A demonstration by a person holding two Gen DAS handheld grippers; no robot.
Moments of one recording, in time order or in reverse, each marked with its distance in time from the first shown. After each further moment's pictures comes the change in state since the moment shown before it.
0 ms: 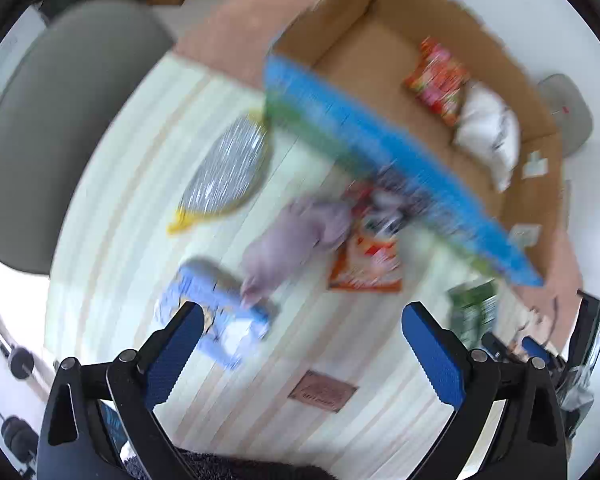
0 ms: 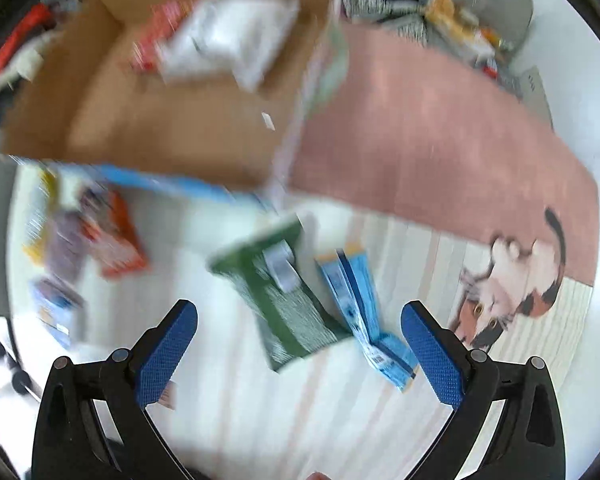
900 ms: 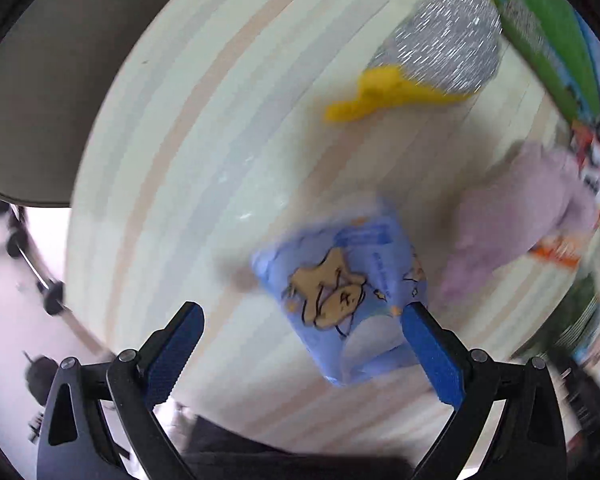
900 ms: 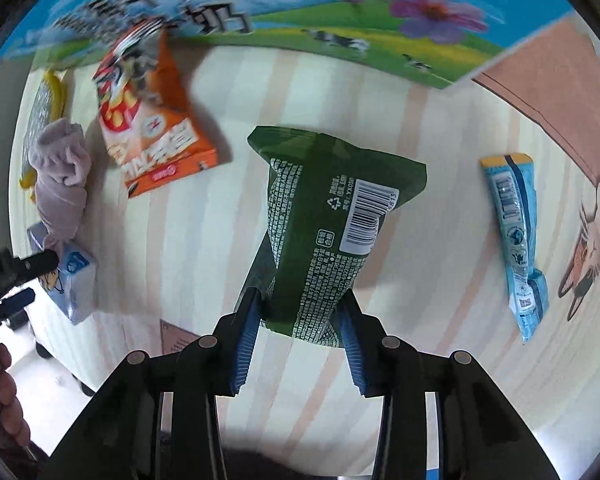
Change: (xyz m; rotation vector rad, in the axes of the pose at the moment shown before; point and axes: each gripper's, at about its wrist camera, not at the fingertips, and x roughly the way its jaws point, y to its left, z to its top) left arm 0.100 0.090 -0.037 -0.099 0.240 0.209; right arm 0.051 0.084 -0.040 -0.037 0.191 0.132
